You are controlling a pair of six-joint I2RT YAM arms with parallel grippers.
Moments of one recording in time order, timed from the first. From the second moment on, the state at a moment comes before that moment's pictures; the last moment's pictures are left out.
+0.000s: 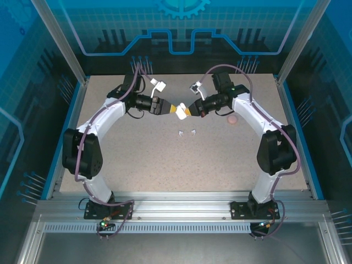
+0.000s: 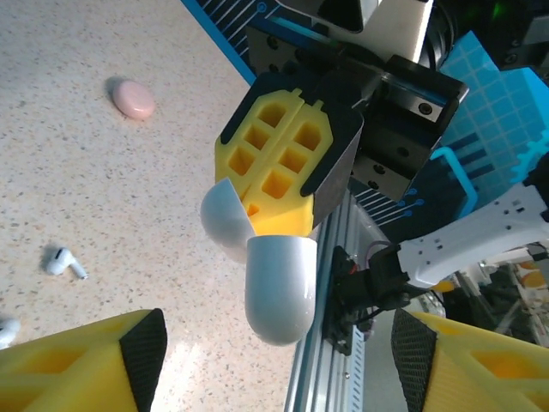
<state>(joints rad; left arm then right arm) -0.22 1.76 1.48 -0.59 1.19 -0.05 0.34 1.82 1.61 -0.79 -0.87 -0.16</state>
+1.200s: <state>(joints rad) -0.24 1.88 1.61 -0.86 1.25 0.13 0.38 1.95 1.83 -0.96 -0.88 -0.23</state>
